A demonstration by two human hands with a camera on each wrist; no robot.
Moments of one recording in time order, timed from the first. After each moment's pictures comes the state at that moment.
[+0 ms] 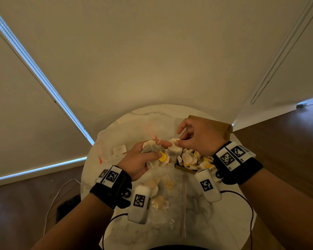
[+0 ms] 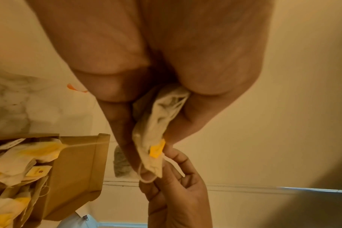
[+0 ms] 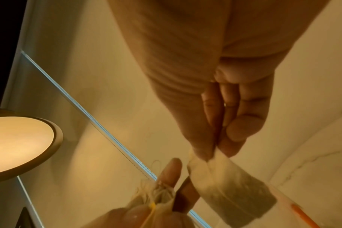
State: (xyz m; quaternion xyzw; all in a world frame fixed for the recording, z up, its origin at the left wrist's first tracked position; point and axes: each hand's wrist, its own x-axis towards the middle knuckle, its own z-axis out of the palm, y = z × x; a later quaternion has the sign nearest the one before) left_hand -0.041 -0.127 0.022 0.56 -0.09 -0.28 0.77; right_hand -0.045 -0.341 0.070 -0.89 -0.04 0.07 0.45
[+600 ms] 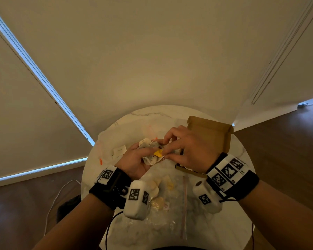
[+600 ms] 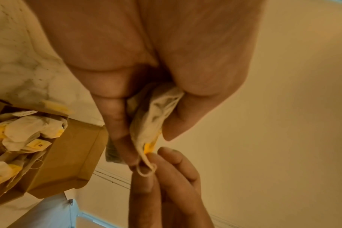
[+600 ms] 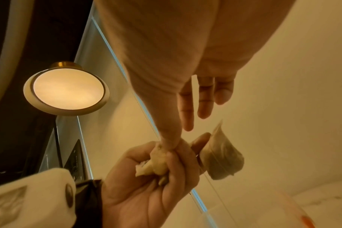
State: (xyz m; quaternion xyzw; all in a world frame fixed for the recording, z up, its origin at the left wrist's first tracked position) left_hand -0.036 -0.125 0.026 0.45 0.02 -0.31 0.84; right_hand -0.059 -0.317 0.055 -0.89 -0.30 -0.09 0.33
